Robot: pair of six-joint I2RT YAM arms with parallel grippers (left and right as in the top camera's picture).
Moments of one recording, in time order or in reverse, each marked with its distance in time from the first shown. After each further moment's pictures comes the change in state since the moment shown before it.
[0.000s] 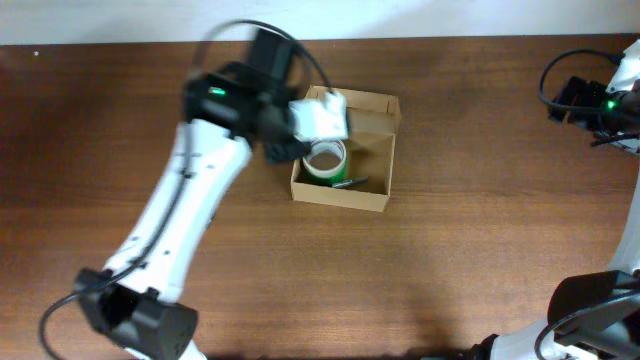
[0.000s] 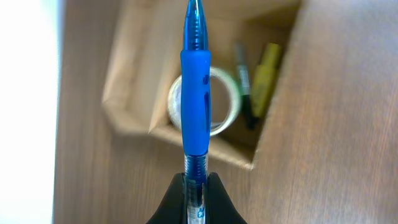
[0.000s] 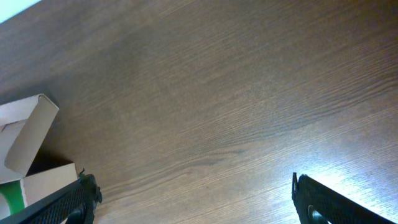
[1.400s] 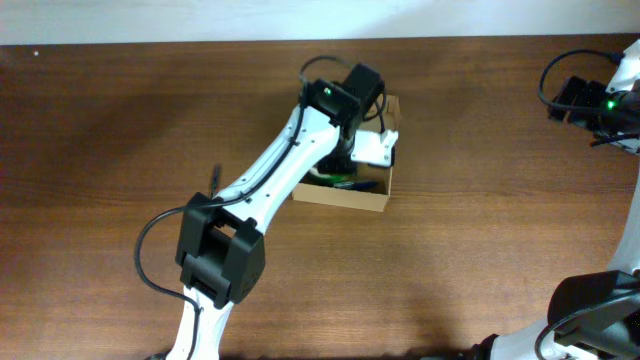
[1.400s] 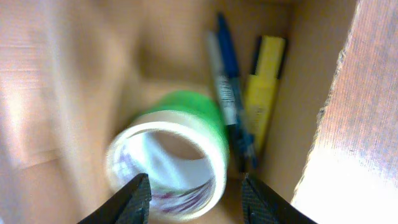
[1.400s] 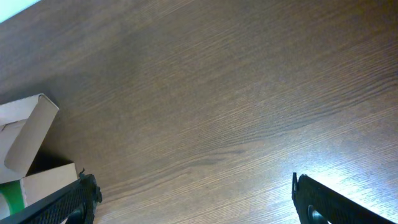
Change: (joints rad) left arm -0.162 0.393 0.211 -0.060 -0.175 -0.026; right arm 0.000 0.000 0.000 0.000 0.000 0.000
